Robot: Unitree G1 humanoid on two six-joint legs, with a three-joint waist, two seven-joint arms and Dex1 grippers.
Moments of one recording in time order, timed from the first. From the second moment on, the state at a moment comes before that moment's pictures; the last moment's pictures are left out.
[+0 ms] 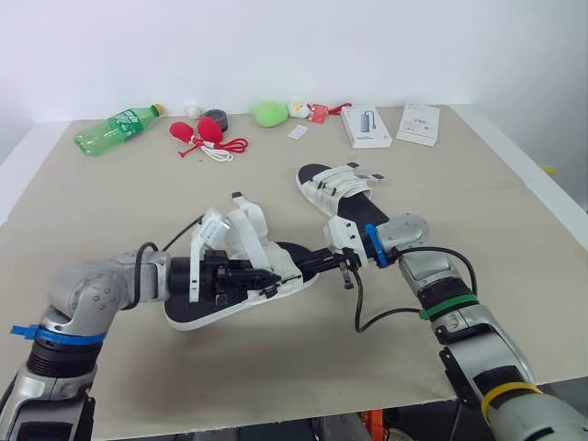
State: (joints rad) left arm -0.48 0.65 0.05 -0.26 -1.01 1.14 -0.77; right arm -0.81 -0.42 0.27 0.59 0.08 -0.15 1.46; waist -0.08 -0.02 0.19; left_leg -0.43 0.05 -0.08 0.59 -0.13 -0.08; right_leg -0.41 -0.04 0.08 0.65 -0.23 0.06
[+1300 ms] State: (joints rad) left arm -0.41 0.65 0.00 -0.36 -0.99 1.12 -0.77; right arm -0.82 -0.41 0.27 0.61 0.08 -0.18 1.46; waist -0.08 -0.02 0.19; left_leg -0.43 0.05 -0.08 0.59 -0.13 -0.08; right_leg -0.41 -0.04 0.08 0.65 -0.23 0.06
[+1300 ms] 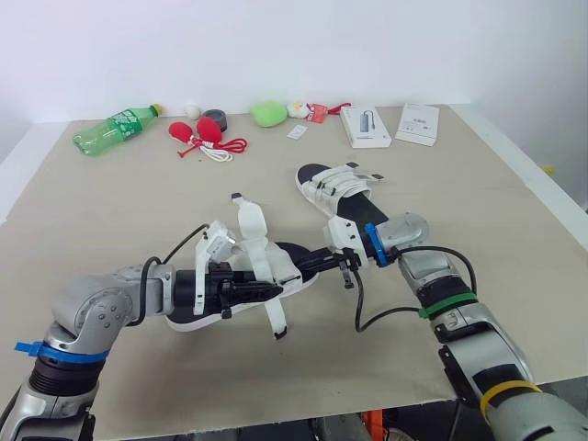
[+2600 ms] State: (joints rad) left arm -0.22 0.73 -0.05 -0.46 -0.92 1.02 -0.71; right arm -0.84 -0.41 0.28 0.63 0.07 -0.18 1.48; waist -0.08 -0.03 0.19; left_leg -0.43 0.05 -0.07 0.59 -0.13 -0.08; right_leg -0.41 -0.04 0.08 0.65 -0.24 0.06
